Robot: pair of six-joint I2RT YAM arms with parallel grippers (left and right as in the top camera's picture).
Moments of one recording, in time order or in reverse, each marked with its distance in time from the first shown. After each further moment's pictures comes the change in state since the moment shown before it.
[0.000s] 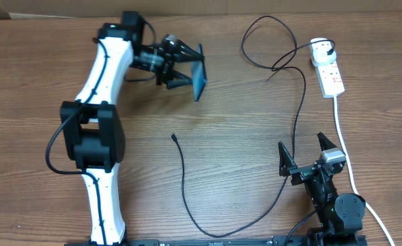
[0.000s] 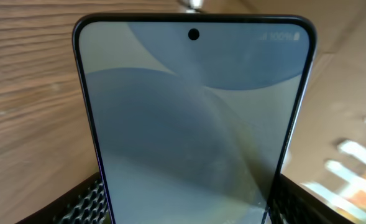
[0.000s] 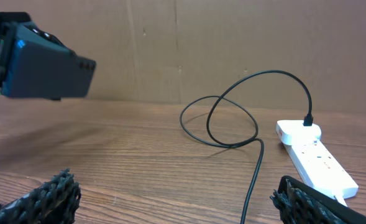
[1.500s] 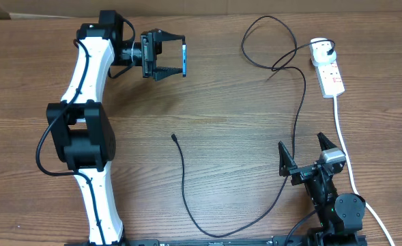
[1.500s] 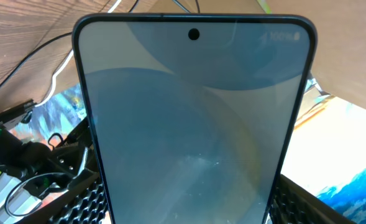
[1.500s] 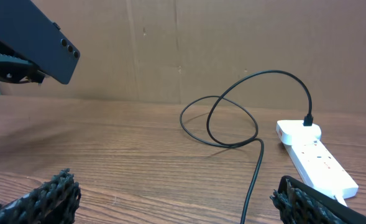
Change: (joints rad) left arm 0.082 0.000 0.000 0.011 0.234 -0.429; right arm 0.000 0.000 0.000 0.000 0.000 0.001
